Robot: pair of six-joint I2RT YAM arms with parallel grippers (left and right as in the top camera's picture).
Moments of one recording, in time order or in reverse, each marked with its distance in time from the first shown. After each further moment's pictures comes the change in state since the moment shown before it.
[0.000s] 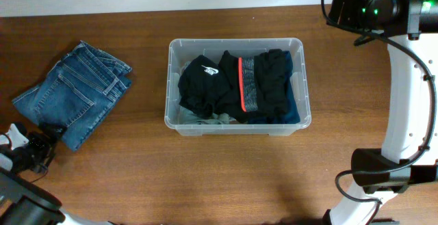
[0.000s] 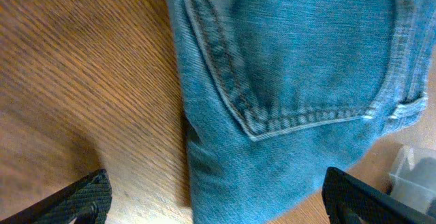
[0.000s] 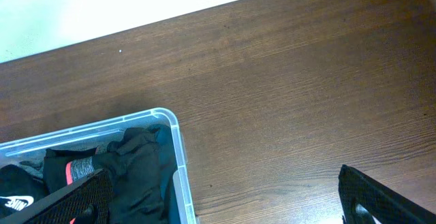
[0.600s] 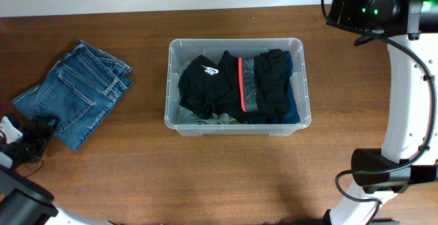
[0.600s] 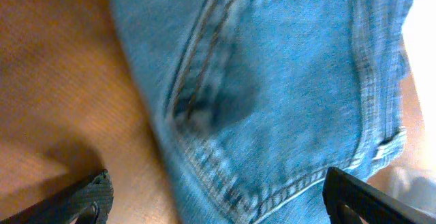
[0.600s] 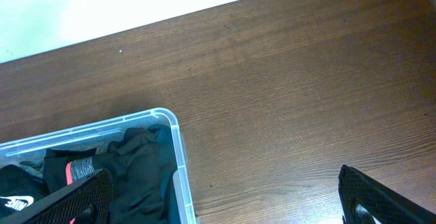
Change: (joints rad) left arm 0.000 0.094 0.033 0.208 0.108 0.000; right arm 0.000 0.000 0.000 0.000 0.000 -0.001
